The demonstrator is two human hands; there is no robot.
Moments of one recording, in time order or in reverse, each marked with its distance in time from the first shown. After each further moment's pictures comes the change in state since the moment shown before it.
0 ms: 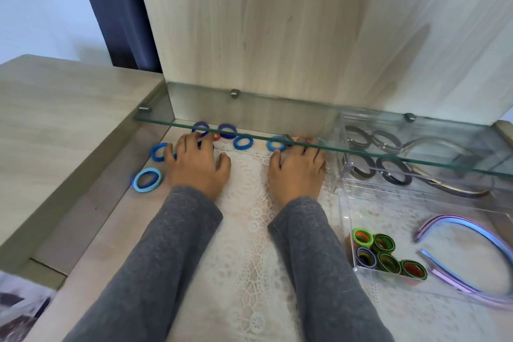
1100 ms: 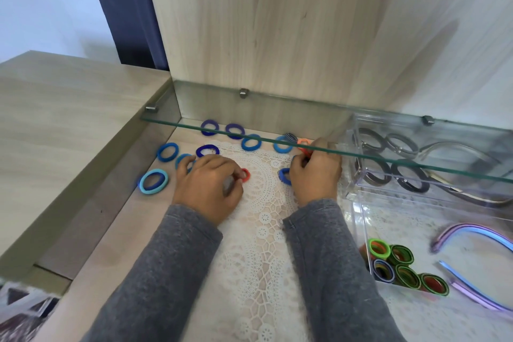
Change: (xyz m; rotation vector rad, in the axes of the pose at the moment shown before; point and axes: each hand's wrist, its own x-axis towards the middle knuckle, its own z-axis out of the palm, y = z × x) left_hand -0.032 -0.008 -0.012 -0.250 0.034 0.279; right_hand 0.014 0.012 0.001 0.335 0.192 -0.036
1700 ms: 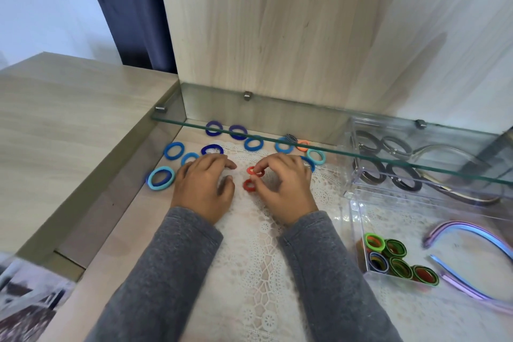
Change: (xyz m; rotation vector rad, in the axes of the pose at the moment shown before) left_hand -0.009 -0.012 0.002 -0.083 0.016 -0.114; right_hand -0.043 -0.028 -0.018 0.197 -0.370 -0.358
